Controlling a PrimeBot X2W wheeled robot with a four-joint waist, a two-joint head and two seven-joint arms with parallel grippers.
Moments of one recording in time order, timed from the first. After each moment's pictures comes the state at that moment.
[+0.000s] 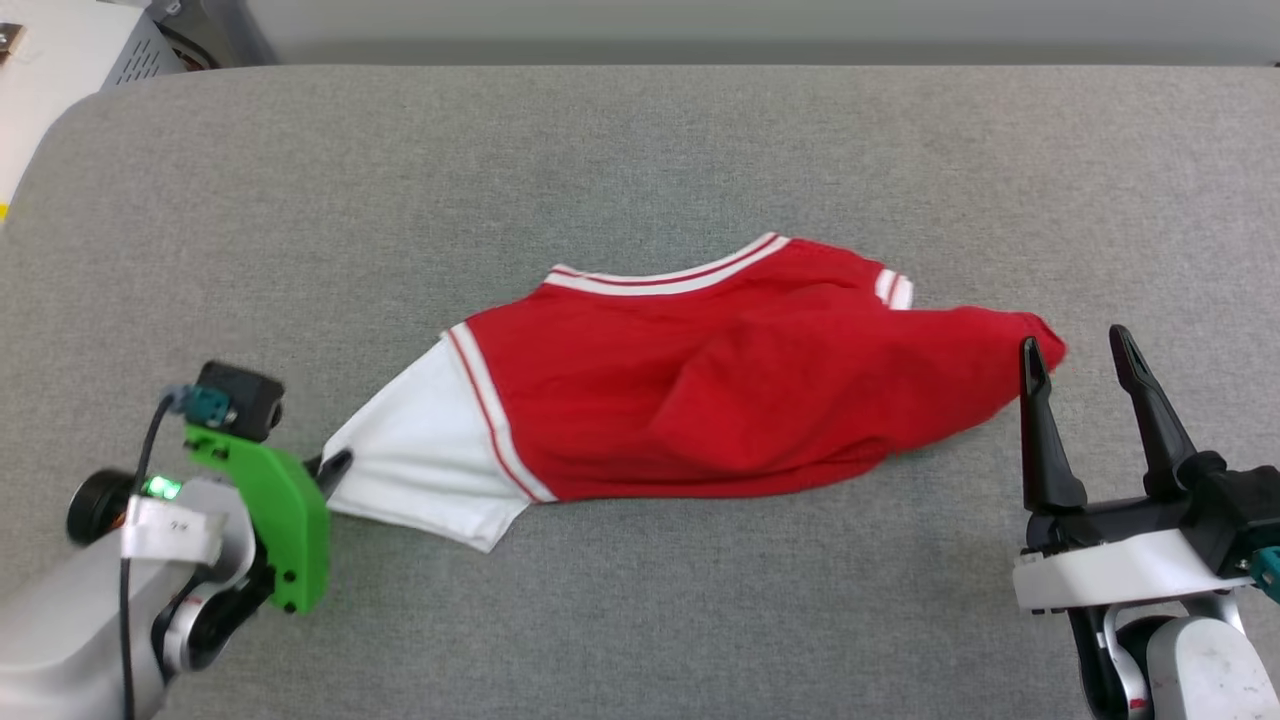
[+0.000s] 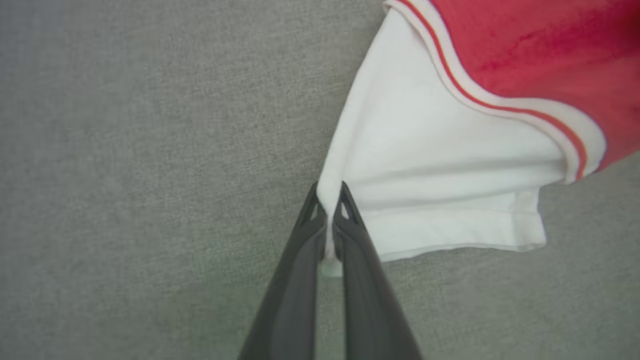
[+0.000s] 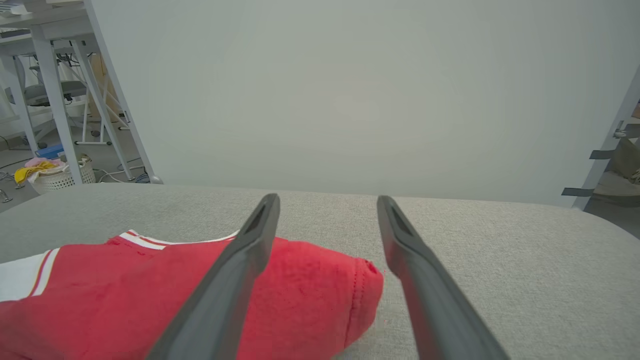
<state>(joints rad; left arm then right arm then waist) -0.66 0.83 -1.09 0.30 -1.14 0.07 0.12 -0.07 -0.05 -0.01 -0.08 0.10 0.13 -0.26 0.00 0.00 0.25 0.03</state>
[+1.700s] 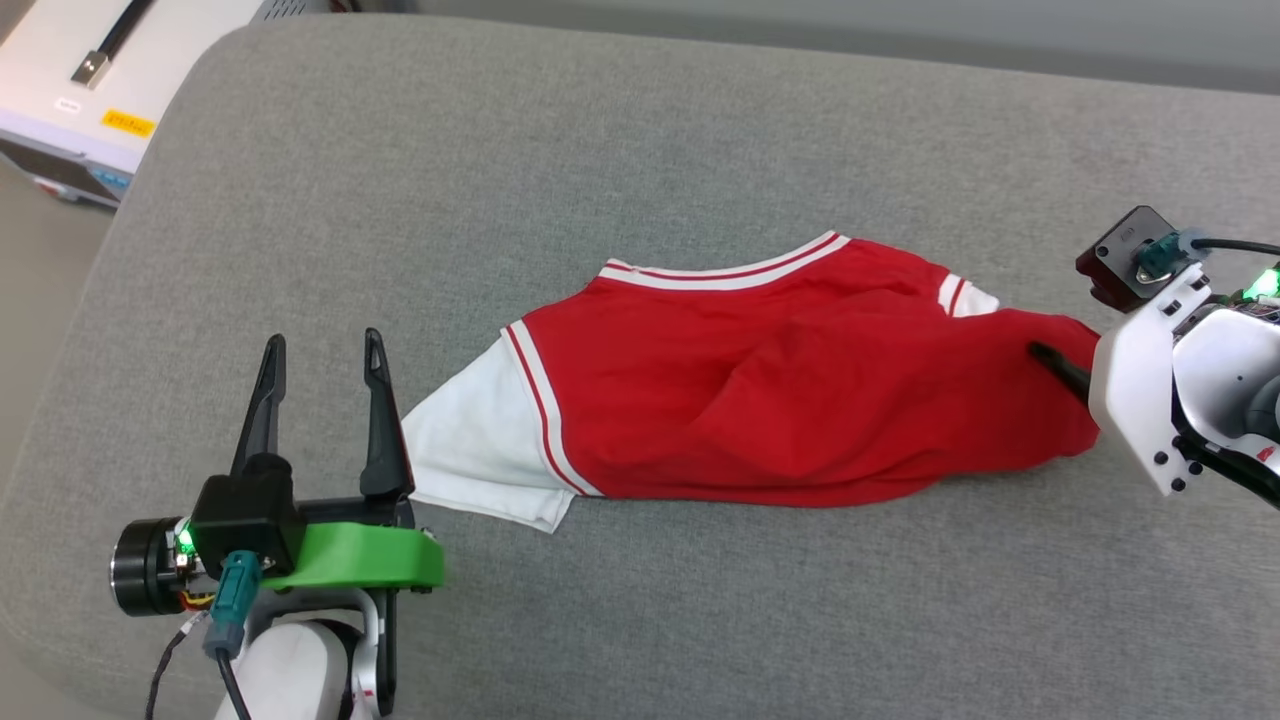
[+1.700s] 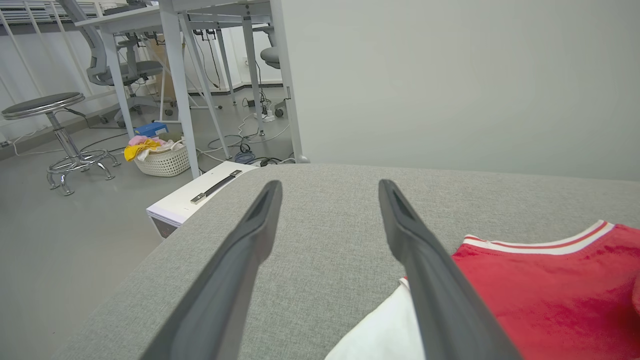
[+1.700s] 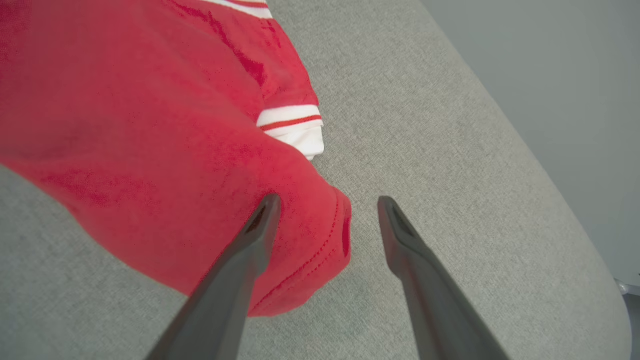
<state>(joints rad) -0.11 0.22 -0.18 -0.06 -0.22 0.24 -0.26 -0.68 -0.79 0.74 0.07 0.59 0.13 0.58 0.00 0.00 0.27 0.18</state>
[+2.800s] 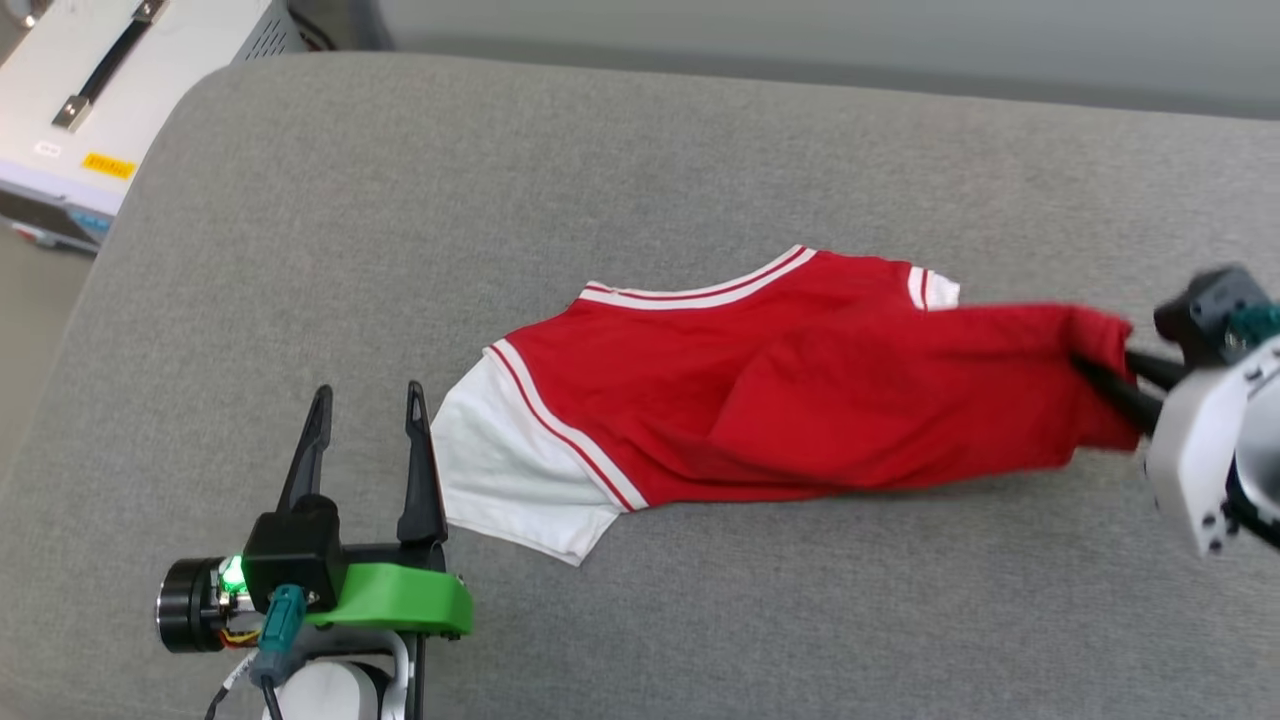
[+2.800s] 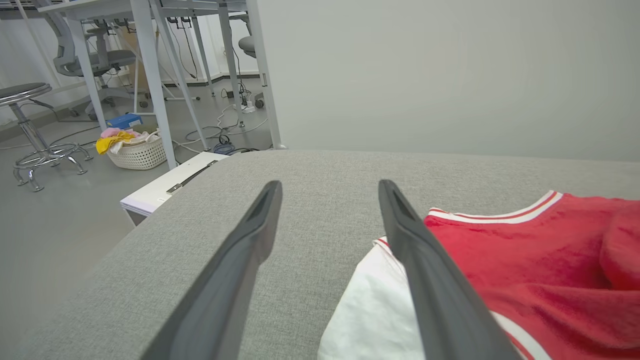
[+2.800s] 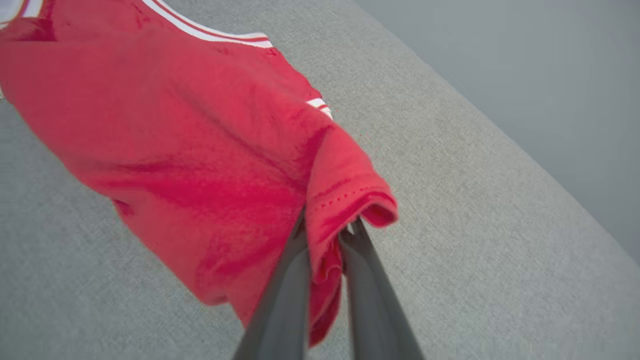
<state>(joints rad) -0.05 0.07 -0.07 -0.01 -0.07 0.09 -0.26 -0.59 -0.88 0.76 0.08 0.71 0.13 0.28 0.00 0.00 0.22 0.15</state>
